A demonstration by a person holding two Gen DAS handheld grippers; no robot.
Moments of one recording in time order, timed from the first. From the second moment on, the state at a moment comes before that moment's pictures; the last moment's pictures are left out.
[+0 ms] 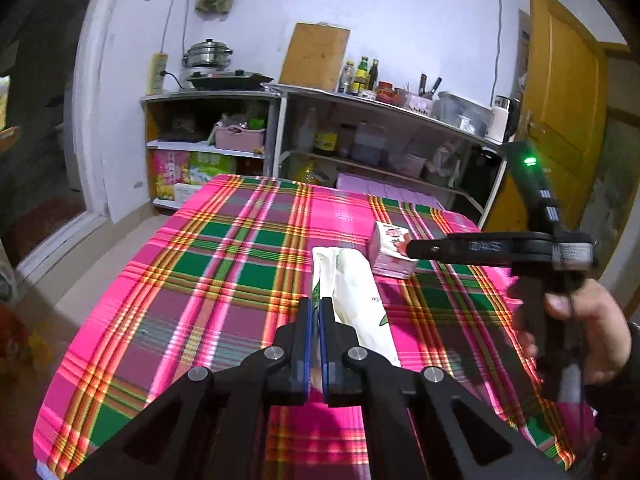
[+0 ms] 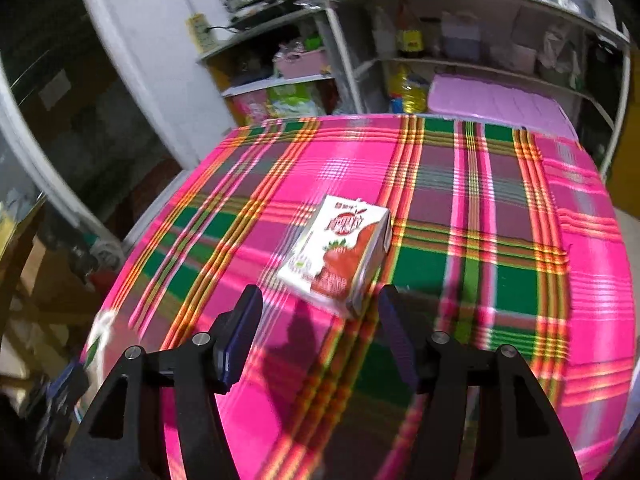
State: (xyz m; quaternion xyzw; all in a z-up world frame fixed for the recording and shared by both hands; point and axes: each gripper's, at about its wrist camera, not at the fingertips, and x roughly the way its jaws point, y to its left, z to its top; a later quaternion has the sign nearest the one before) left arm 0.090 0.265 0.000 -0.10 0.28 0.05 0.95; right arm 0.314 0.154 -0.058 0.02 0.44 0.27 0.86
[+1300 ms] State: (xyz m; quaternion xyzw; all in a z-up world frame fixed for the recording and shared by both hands) left arm 0.096 0.251 -0.005 -0.11 0.29 0.04 0.95; right arm 0.296 0.124 -0.059 0.03 0.45 0.29 0.85
